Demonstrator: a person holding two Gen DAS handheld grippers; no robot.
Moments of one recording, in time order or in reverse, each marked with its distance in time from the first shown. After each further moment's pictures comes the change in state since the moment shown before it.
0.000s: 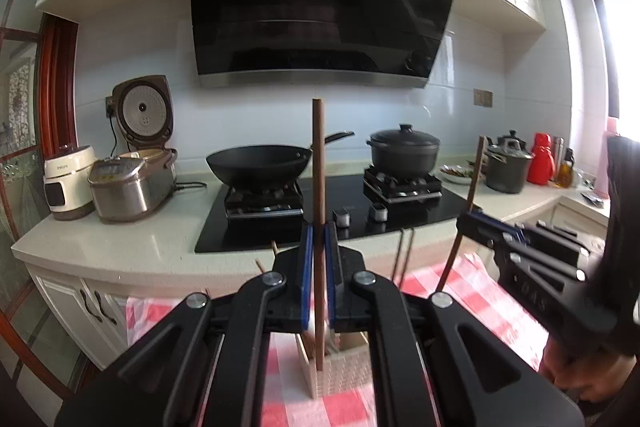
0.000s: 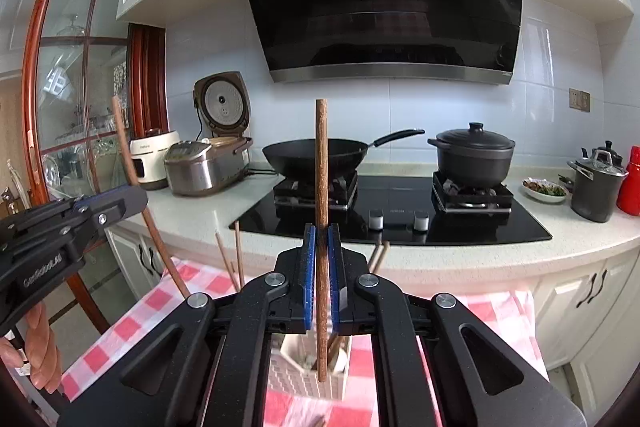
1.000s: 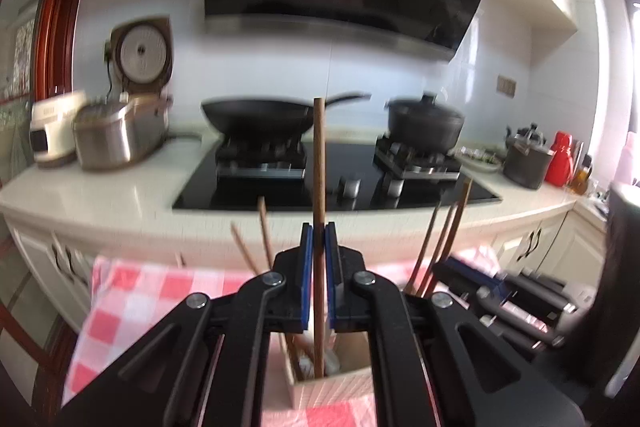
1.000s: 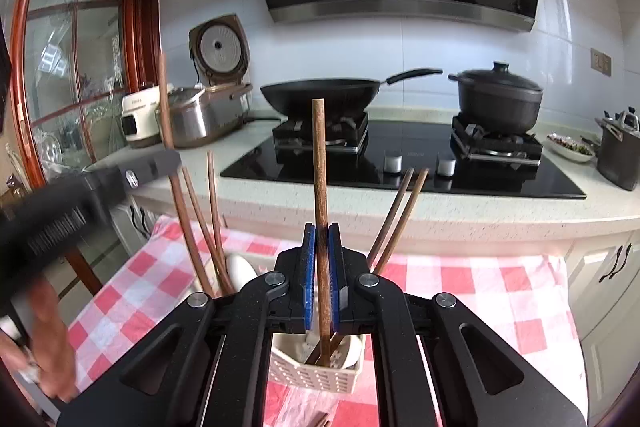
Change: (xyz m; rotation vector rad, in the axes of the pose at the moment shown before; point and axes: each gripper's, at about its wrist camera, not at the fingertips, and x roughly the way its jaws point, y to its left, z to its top) left arm 0.095 0.011 -0.044 -0.110 0.142 0.011; right arm 0.085 -0.001 -0.053 0.009 0.183 0.031
